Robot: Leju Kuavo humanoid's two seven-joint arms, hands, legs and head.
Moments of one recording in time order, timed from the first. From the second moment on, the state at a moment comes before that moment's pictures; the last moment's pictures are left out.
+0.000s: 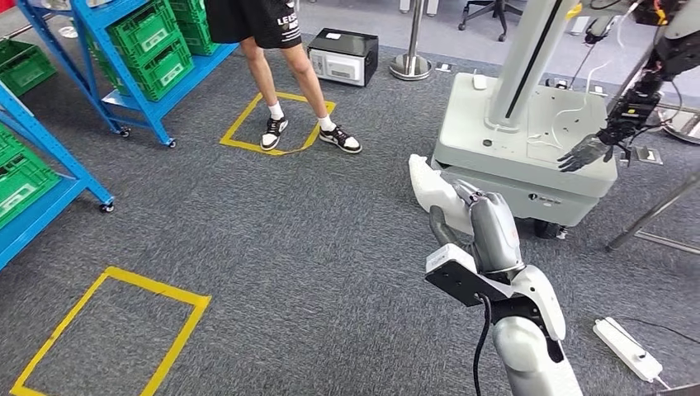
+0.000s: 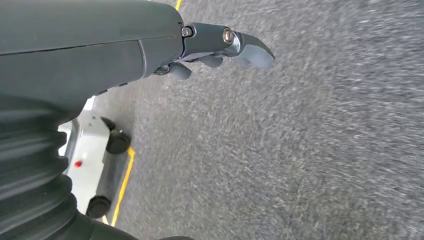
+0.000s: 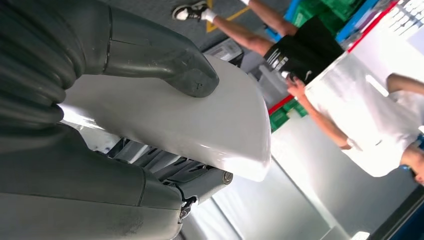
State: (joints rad) left arm -0.15 -0.11 1.00 -0.18 -1.22 -0.03 0.10; right arm 0.04 -0.05 0.16 -1.68 0.42 -0.05 -0.36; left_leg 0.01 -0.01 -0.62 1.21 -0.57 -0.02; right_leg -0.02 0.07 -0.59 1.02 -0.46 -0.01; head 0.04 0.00
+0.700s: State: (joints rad) left arm -0.11 -0.09 1.01 -0.18 -1.17 0.00 0.07; right arm 0.04 -0.06 0.16 -1.71 0.42 -0.06 -0.36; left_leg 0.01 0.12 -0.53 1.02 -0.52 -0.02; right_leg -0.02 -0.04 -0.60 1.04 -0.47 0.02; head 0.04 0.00
